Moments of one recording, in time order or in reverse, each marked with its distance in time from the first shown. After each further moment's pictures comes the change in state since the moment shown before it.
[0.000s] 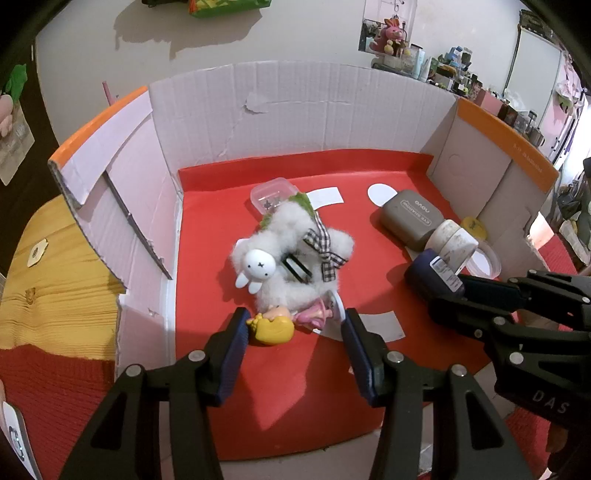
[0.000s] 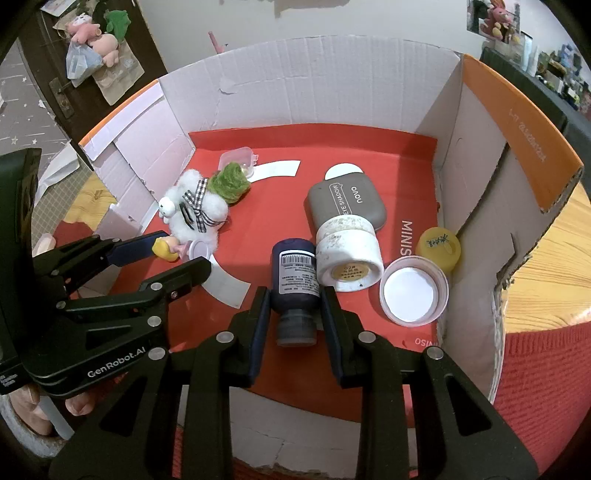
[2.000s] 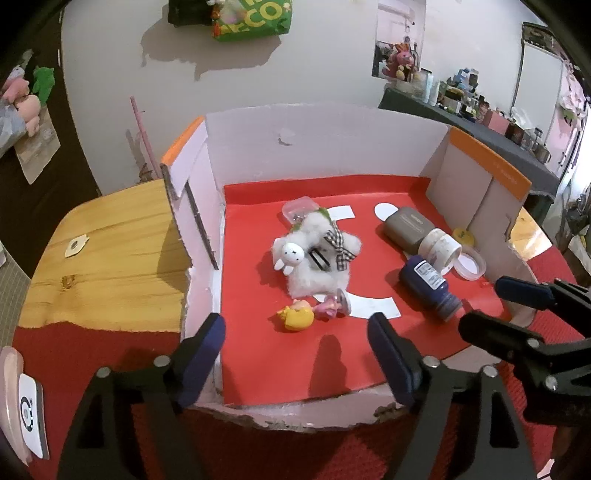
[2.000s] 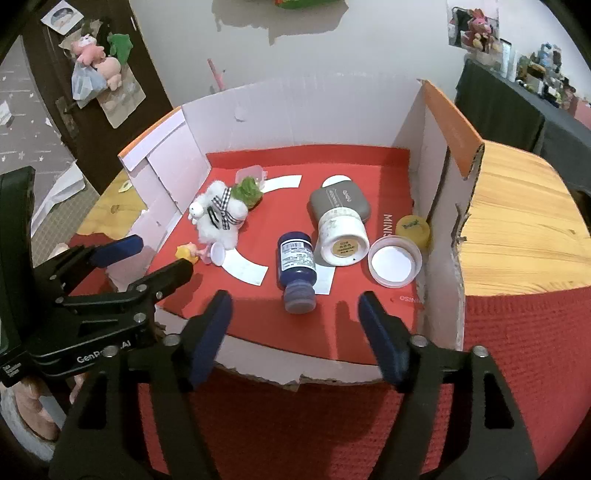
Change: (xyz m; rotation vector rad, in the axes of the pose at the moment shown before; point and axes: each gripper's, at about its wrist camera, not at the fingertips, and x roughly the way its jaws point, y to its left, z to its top) left arm -0.045 0.004 -0.020 -0.032 -0.107 0.065; right arm -0.037 0.013 -0.023 0.036 -0.118 -0.015
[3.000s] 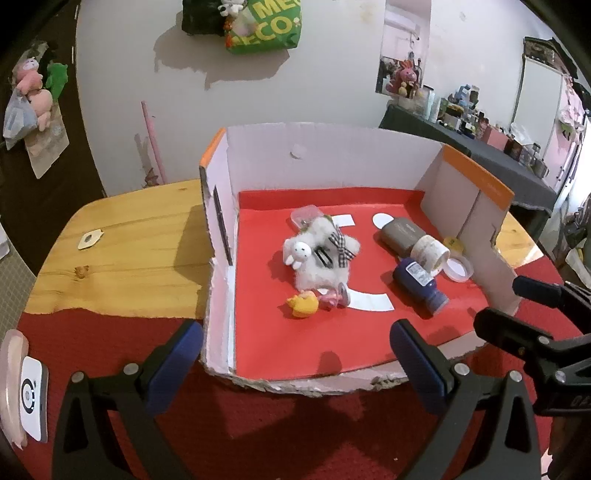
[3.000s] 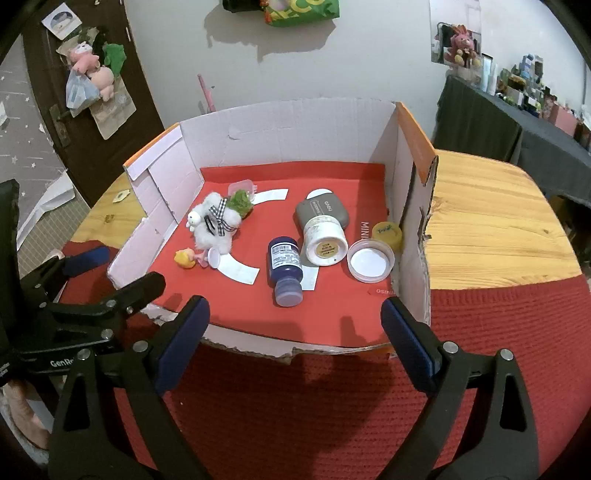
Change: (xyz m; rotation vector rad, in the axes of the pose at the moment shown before) left arm -0.026 0.007 -0.013 -0.029 -0.050 -0.008; right arm -0.024 0.004 -0.009 0.002 -0.063 -0.067
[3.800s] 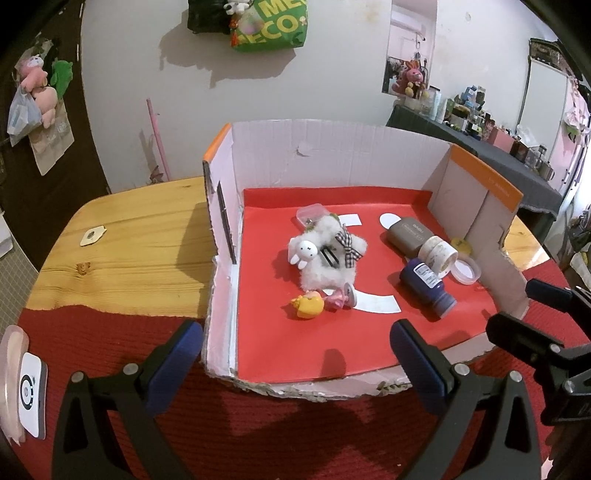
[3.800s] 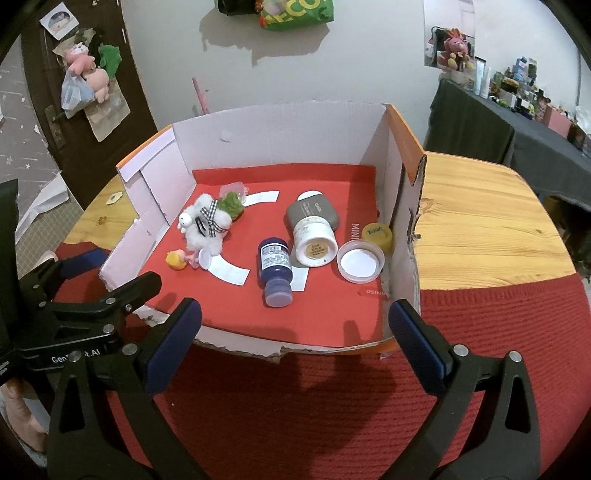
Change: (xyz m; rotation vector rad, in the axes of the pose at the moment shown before) left arm 0.006 0.000 0.000 -0.015 -0.001 0.021; right arm -0.001 -0.003 -0.003 0.003 -0.018 -0.024
